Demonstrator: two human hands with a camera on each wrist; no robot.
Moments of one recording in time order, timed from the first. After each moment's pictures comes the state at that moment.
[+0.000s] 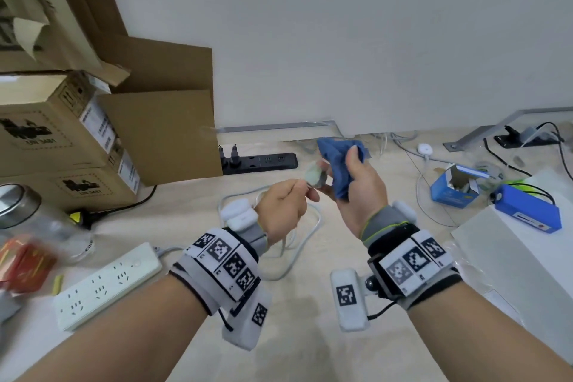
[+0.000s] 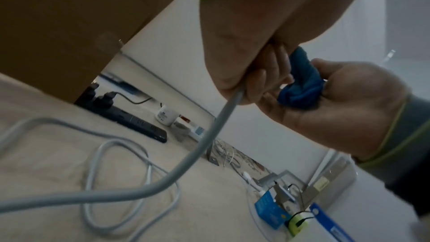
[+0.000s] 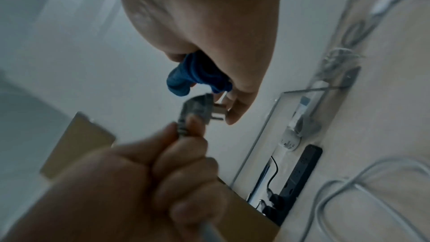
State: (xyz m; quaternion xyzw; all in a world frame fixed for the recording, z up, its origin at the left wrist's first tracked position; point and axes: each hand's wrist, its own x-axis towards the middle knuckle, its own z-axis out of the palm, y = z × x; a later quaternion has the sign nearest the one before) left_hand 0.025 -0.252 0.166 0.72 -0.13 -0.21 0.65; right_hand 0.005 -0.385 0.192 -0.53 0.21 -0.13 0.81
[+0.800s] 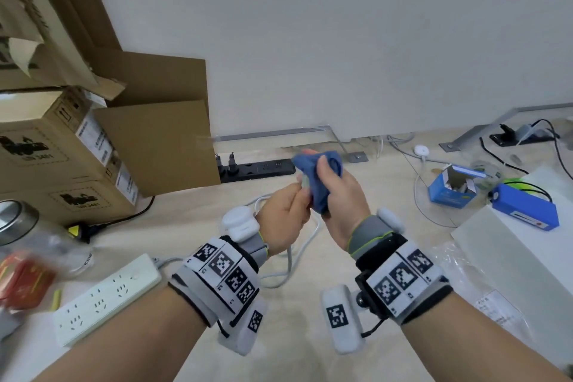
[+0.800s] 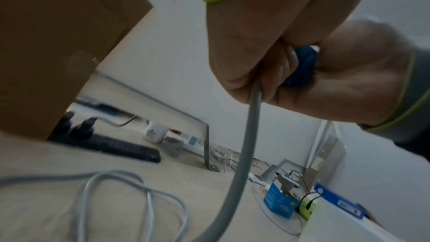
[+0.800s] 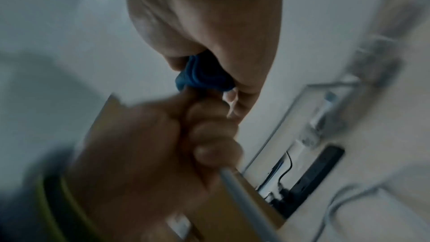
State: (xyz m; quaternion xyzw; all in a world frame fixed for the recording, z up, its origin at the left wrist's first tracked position) left_hand 0.018 -0.255 0.175 0.75 -0.20 -0.17 0.61; right_hand -0.001 -0.366 0.195 -0.55 0.16 -0.10 0.81
